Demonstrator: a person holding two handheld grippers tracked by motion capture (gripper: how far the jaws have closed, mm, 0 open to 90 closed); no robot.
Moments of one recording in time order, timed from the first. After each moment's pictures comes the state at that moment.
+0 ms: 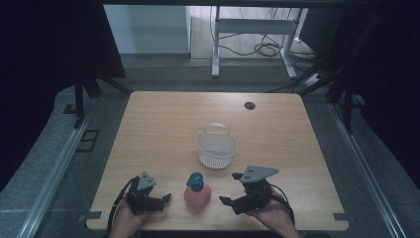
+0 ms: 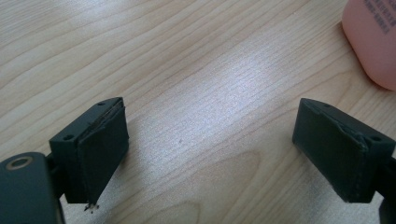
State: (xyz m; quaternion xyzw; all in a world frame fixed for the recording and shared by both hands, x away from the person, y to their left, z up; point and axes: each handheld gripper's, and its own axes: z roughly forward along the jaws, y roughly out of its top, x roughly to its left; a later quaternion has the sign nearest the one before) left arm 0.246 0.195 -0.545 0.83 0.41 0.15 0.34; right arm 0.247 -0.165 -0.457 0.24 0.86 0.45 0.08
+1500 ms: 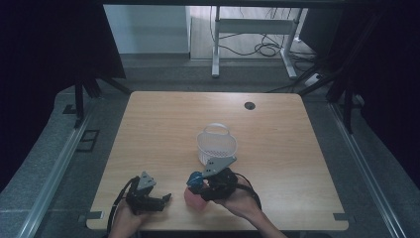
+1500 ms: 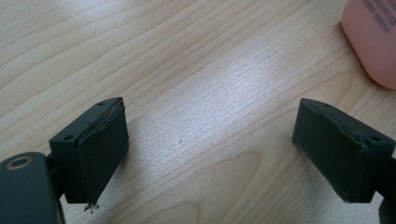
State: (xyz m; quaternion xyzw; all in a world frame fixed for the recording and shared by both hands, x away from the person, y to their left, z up) left arm 0.246 0.195 -0.545 0.83 0.41 0.15 0.34; right arm 0.266 -0.079 -0.441 0.15 0.89 0.43 0.06
